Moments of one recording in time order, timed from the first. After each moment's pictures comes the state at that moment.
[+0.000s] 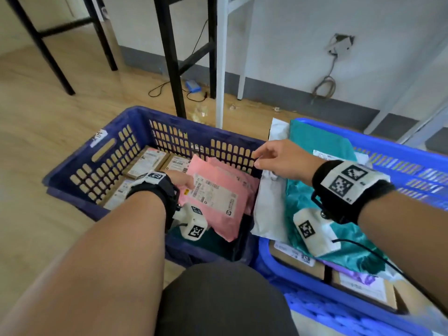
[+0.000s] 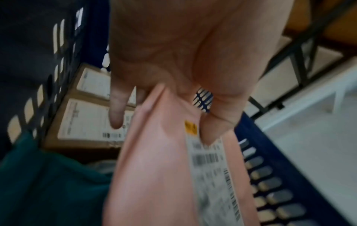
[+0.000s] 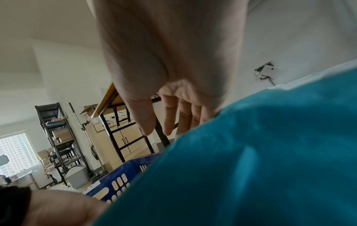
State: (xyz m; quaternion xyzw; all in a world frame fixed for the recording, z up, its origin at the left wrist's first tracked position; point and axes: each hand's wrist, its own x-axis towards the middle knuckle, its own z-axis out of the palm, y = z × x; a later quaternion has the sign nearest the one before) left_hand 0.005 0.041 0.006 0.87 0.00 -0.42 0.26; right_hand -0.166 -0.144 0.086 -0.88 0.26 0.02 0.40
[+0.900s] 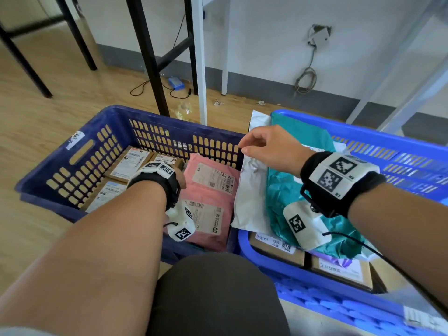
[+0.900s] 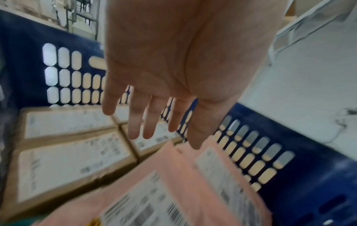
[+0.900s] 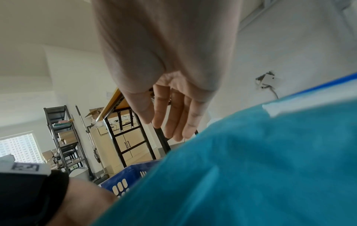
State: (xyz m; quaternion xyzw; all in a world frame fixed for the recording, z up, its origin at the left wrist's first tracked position) left_hand 0.003 -0.009 -0.007 0.92 -0.21 -0.31 -0.09; right_hand -0.189 -0.150 0.095 -0.89 0.23 -0.07 0.38
